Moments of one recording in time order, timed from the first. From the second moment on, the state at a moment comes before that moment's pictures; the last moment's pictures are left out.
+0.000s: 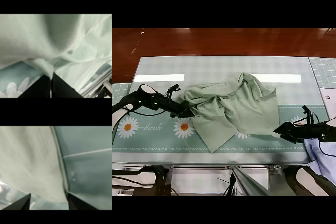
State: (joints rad) left arm 0.04 -1.56 0.89 0.77 -1.20 -1.20; right arm -0.47 -1.04 0.40 -0.91 1.18 1.21
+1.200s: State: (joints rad) left arm 0.05 -0.78 1.78 0.91 -0.89 -1.17; right arm -0.47 -0.90 1.71 -0.56 1.02 1.24
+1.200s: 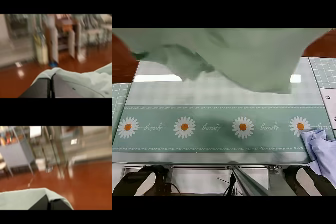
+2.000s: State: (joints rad) left arm 0.05 -0.69 1.95 1.34 -1.70 -1.48; right arm -0.47 -0.84 2.05 -1.20 1.70 1.46
